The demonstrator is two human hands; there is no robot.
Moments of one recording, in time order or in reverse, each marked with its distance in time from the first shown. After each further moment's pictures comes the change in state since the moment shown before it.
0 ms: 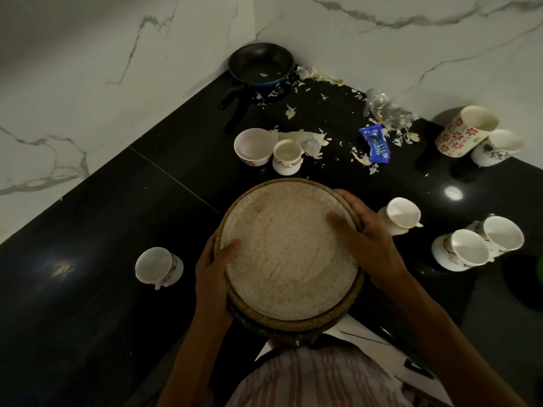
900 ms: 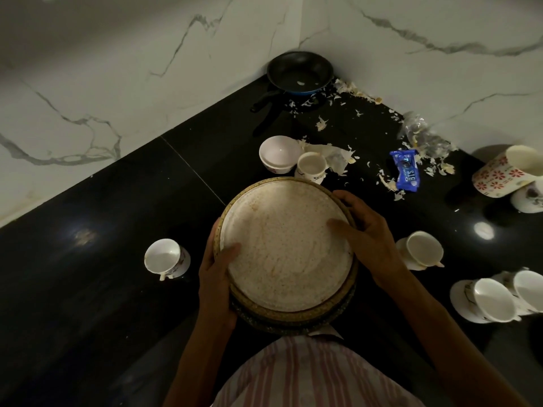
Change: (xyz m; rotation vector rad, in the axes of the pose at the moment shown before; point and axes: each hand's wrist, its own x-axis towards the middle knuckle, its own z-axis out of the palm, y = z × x) left_hand 0.004 -0.008 0.008 -0.105 0.166 0.055; right_hand 0.048 -0.007 0.000 -0.014 -0.146 0.020
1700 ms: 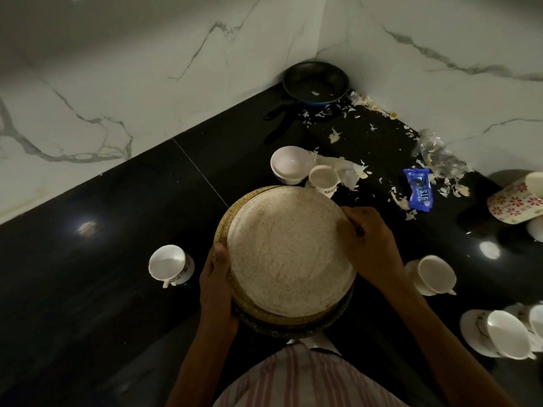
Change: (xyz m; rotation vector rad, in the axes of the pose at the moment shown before) left_hand 0.012 -0.001 -0.002 0.017 0.034 -0.001; right_hand 0.023 -0.009 0.009 -0.515 0.051 -0.094
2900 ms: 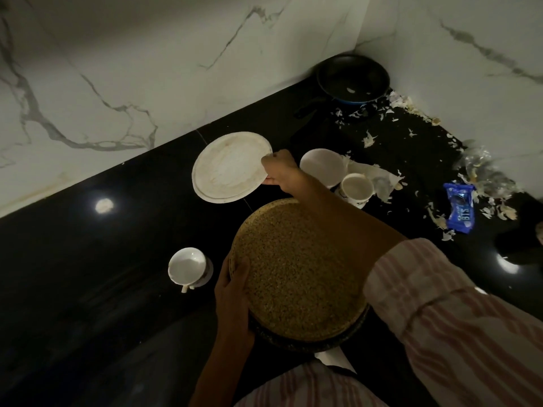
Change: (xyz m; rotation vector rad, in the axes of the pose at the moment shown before) left_hand 0.016 0.003 -0.006 -0.126 0.124 -0.115; right_hand 0.203 -0.098 0.171 0.523 -0.312 0.420
